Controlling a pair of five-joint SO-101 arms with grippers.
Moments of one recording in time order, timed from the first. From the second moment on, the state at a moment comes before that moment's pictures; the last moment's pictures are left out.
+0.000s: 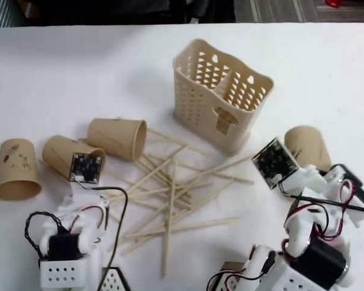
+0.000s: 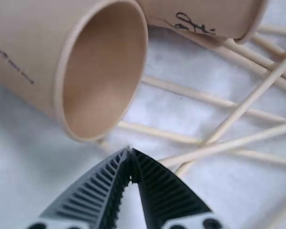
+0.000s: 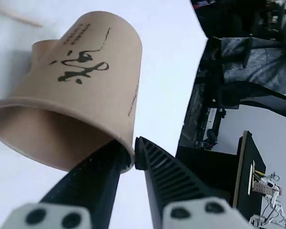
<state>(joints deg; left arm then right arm) -8.0 -104.2 97.2 73.2 -7.4 30.0 -77.8 41.6 73.8 73.4</state>
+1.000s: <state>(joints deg) -8.0 -104.2 97.2 73.2 -7.4 10.0 -17.2 -30.2 98.0 30.0</state>
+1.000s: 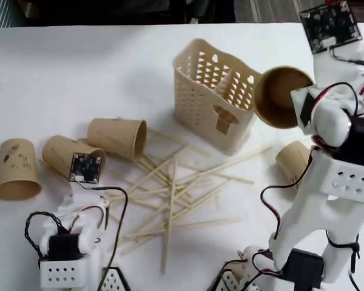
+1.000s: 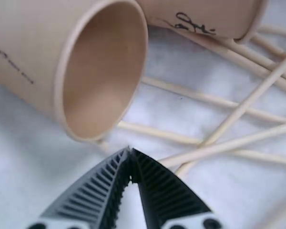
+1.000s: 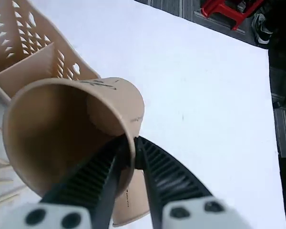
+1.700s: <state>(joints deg) -8.0 -104.2 97.2 73.2 -7.4 0.8 -10.7 -36.7 98.0 23.9</state>
